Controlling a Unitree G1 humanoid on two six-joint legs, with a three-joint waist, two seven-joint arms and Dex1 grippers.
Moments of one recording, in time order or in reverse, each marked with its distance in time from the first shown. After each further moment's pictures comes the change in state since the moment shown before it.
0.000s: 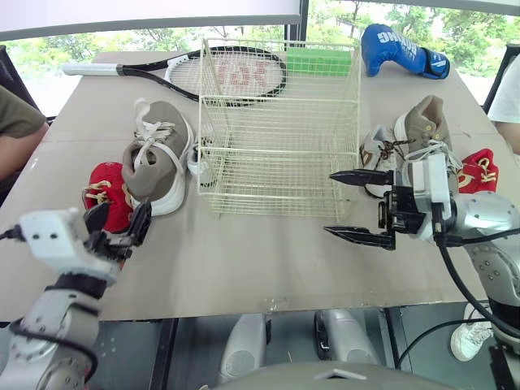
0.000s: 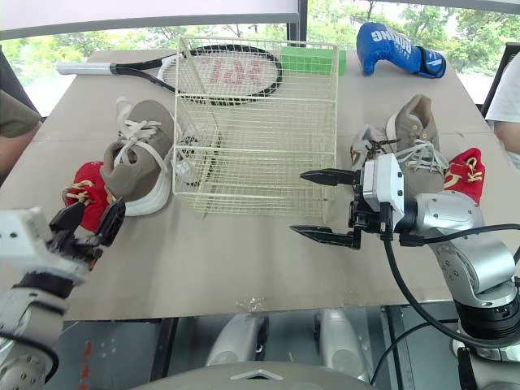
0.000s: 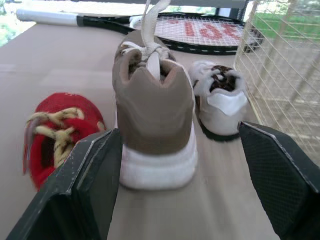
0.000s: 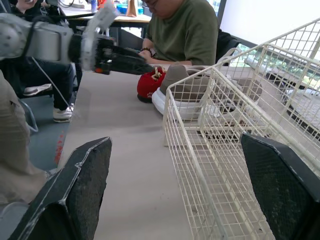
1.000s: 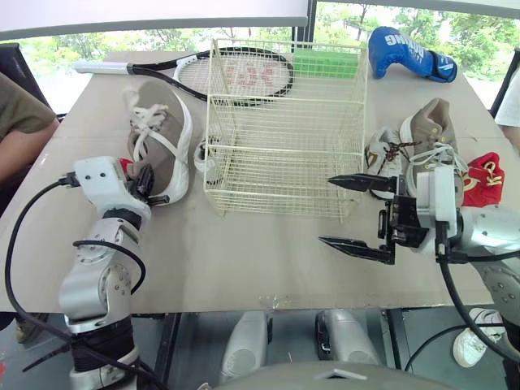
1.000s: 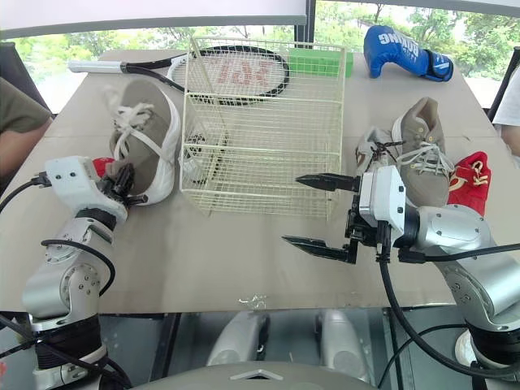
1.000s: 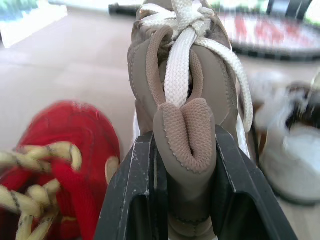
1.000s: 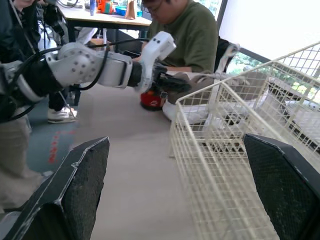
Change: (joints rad) left arm -0.406 -0.079 -0.128 0.326 0.328 -0.161 0.034; right arm -0.022 -0.026 -0.003 -0.109 0.102 0.041 -0.198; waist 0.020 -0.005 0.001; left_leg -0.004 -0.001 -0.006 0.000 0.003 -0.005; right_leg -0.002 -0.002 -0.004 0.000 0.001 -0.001
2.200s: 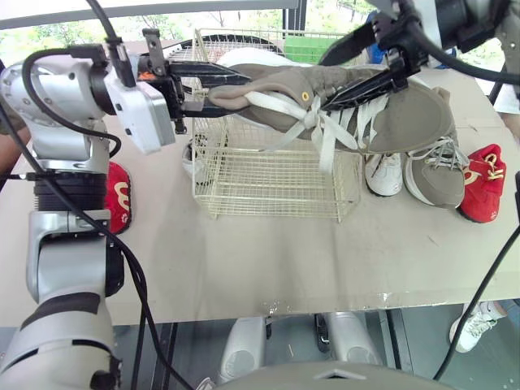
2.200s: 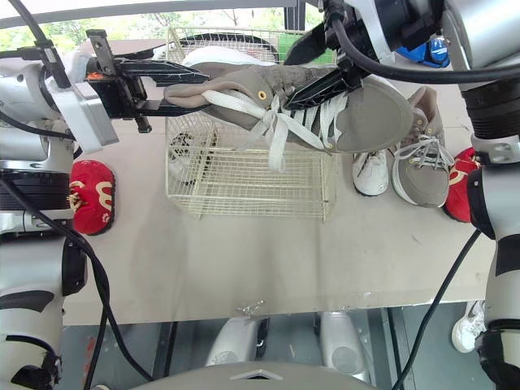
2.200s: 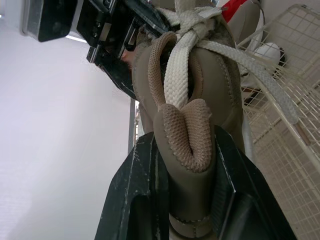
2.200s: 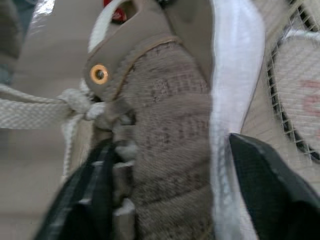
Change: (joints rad) left arm -0.891 0.369 -0.422 0.749 0.022 -1.211 -1.434; right arm -1.249 -0.083 0.505 0.939 -0.458 0.246 0.649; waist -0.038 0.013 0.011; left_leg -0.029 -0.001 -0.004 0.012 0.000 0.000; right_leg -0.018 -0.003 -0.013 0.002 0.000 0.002
